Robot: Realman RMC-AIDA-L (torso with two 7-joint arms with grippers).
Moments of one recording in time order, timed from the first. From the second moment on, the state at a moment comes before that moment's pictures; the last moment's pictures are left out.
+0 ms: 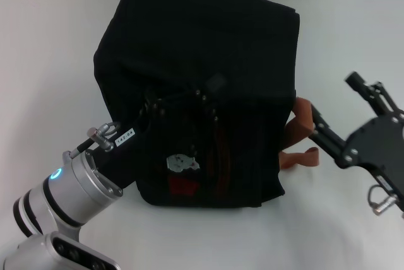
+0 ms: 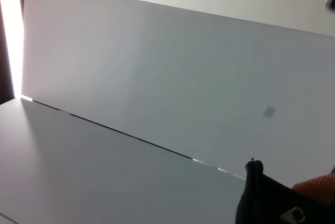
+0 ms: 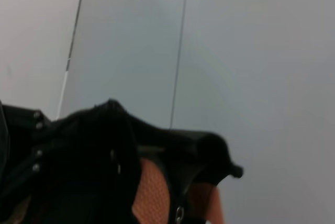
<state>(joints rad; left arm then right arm) -0.51 -2.08 0.31 -0.25 1.90 1.76 1.01 0.29 2.09 -0.03 0.17 -1.97 -1.66 0.05</state>
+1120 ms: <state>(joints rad) -0.51 -2.08 0.30 -0.25 1.90 1.77 1.01 0.38 2.09 -0.02 0.26 -1.96 -1.58 -0.13</state>
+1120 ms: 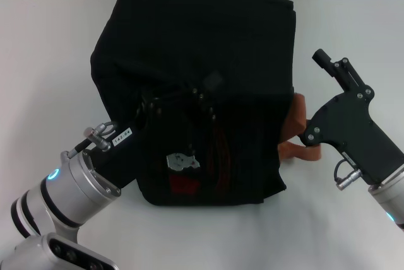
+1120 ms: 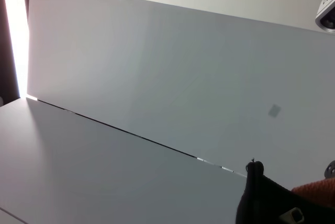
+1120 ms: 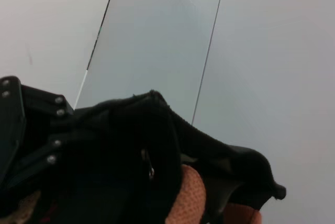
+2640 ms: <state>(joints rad) -0.50 -2.08 0.30 -0.25 1.90 1.79 1.01 0.37 2.09 0.02 0.32 -2.02 -1.54 -0.26</state>
